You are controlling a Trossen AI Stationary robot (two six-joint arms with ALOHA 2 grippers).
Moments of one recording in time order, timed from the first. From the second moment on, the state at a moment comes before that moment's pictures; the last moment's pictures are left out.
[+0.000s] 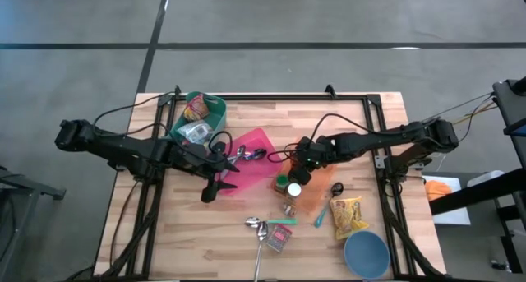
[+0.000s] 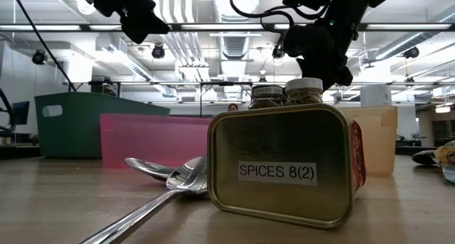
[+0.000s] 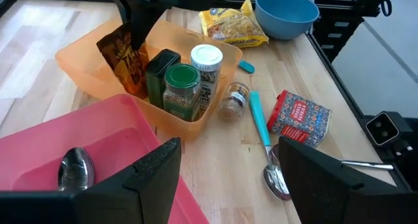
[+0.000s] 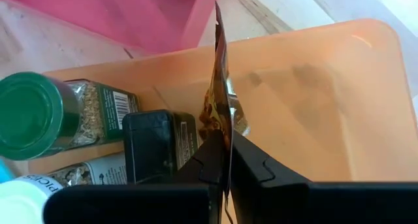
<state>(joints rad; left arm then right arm) -0.16 1.10 0.76 -0.23 0.01 -0.12 0.02 1.49 1.00 -0.64 0.18 0.70</state>
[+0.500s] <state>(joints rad) -0.16 1.10 0.76 -0.23 0.01 -0.14 0.02 1.49 0.97 -0.59 0.18 0.69</state>
